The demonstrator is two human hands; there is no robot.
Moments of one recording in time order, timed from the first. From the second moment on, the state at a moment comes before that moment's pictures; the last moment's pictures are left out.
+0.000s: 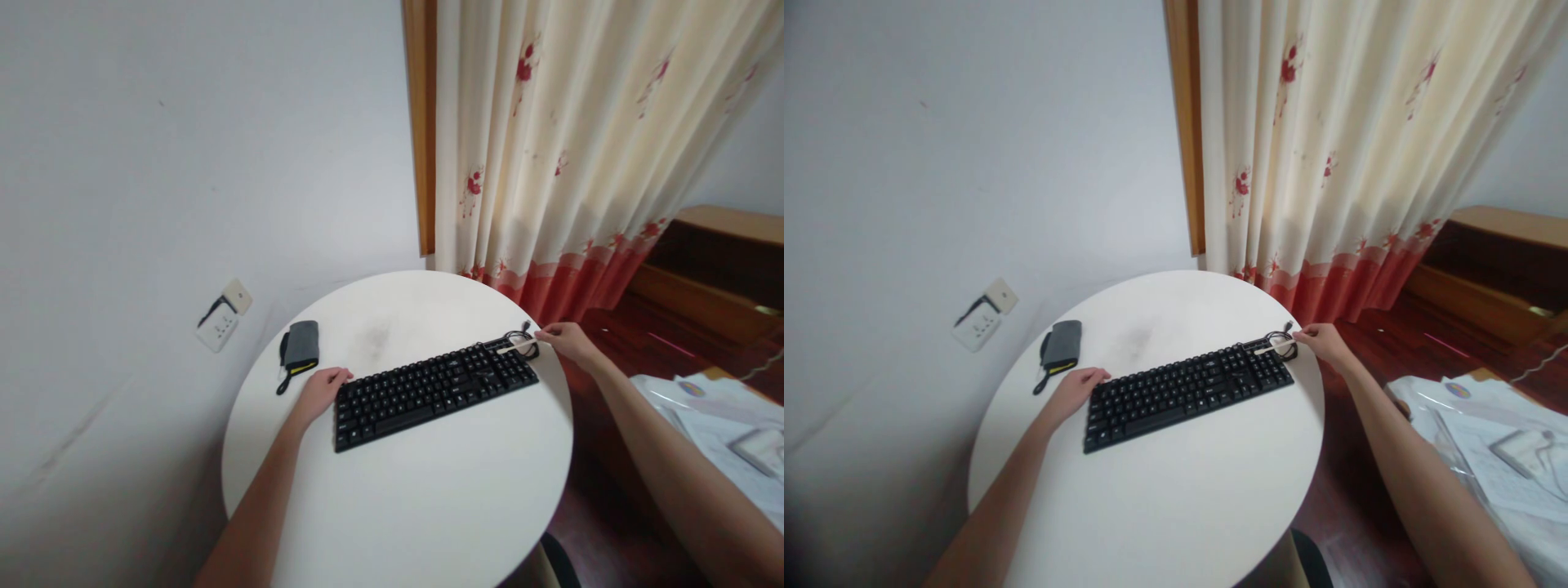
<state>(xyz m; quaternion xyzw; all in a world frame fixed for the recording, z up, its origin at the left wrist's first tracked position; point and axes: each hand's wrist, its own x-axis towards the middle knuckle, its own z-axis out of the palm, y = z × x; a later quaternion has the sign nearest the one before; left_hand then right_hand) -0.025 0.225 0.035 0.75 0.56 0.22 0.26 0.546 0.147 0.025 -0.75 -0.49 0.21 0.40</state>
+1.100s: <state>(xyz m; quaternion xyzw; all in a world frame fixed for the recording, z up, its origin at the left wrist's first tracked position) -0.024 0.223 0.035 0.75 0.57 0.22 0.26 0.465 0.147 0.036 -0.74 -0.57 0.16 0.33</state>
